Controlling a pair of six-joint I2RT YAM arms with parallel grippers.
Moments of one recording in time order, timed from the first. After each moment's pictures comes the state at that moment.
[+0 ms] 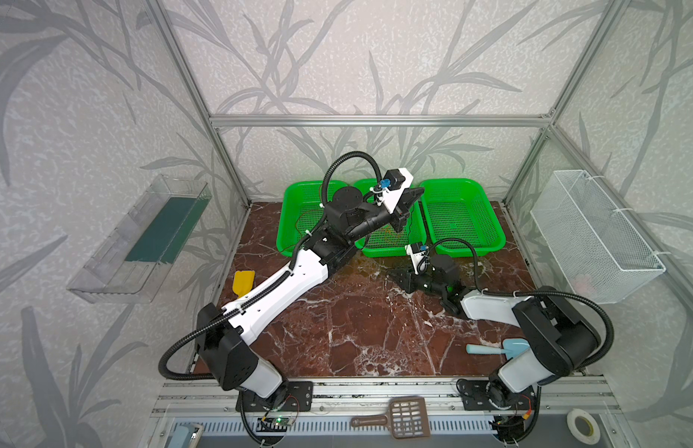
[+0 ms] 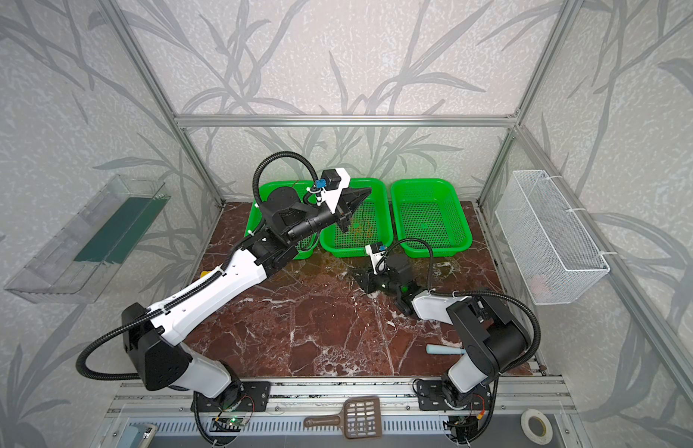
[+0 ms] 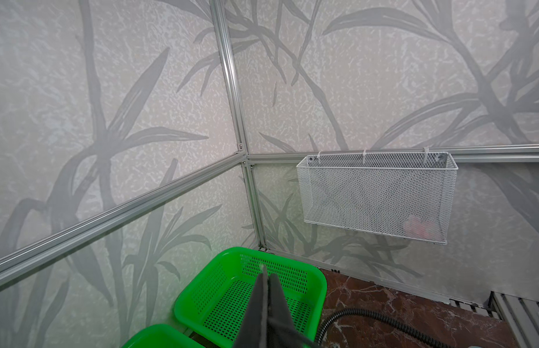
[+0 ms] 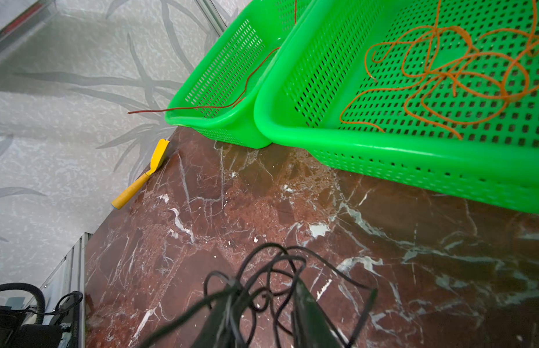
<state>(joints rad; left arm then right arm) -0.71 1.54 1.51 0.20 0.32 0.13 0.54 1.60 0.58 0.62 -0.40 0.45</state>
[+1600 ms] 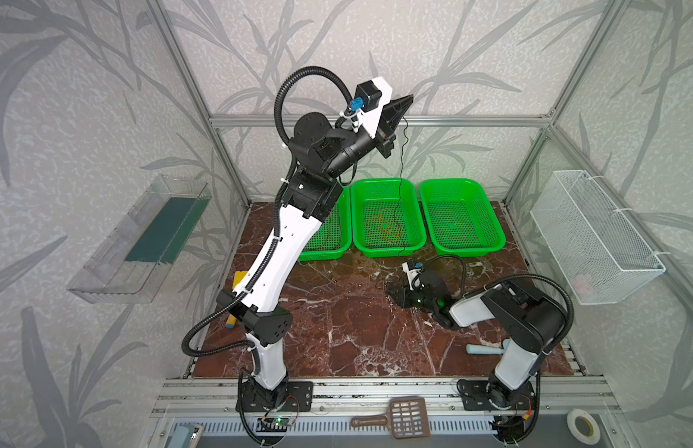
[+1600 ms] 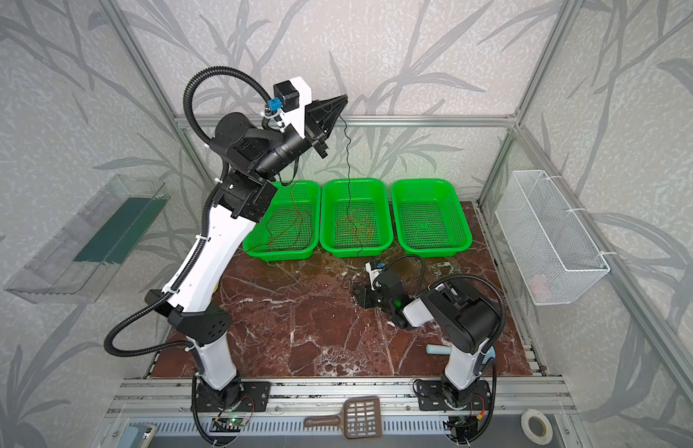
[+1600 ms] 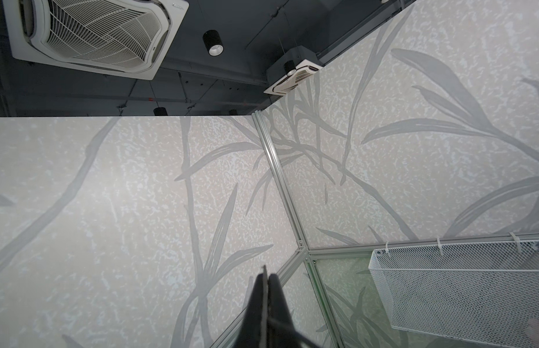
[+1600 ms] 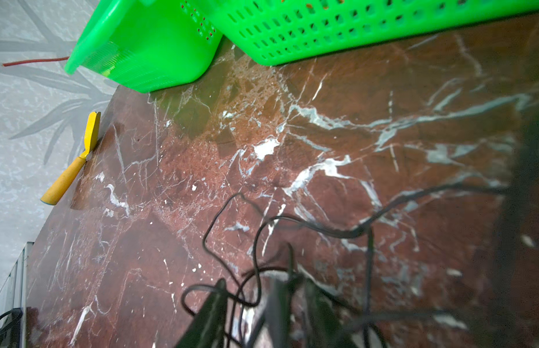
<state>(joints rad) -0.56 1.83 2.32 -0.02 0.44 0.19 0.61 1.74 0.49 0.70 -0.24 0.52</state>
